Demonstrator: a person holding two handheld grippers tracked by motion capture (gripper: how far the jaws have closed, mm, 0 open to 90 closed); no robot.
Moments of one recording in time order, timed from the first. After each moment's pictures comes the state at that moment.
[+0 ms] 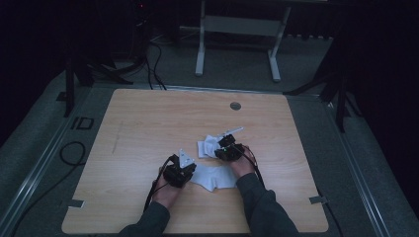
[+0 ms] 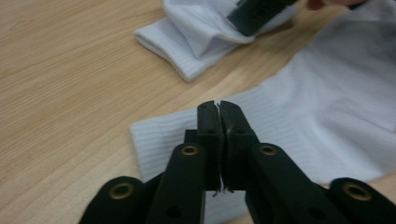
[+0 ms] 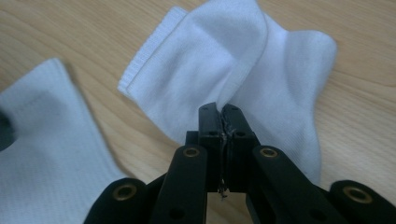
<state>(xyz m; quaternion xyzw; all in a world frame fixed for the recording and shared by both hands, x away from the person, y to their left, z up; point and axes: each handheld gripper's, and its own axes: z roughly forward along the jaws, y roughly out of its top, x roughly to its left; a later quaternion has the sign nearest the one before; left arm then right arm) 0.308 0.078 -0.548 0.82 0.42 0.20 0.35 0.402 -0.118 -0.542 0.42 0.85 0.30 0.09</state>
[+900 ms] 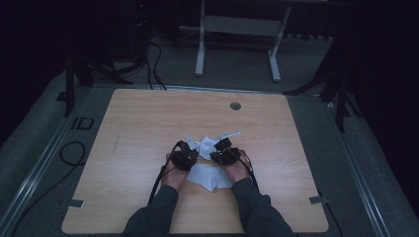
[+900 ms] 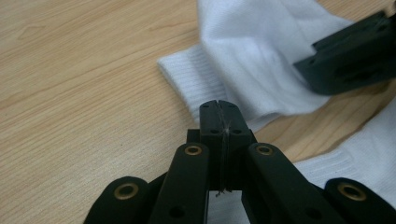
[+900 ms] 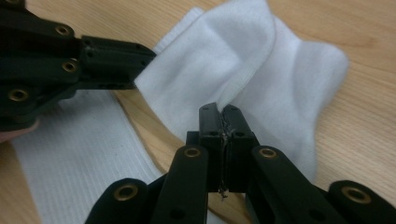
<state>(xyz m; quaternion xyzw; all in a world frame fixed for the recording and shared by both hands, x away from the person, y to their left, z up) 0.360 0.061 -0.554 0.82 0.44 0.21 0.31 0.389 -0.109 -0.540 0.43 0.84 0.32 0.08</state>
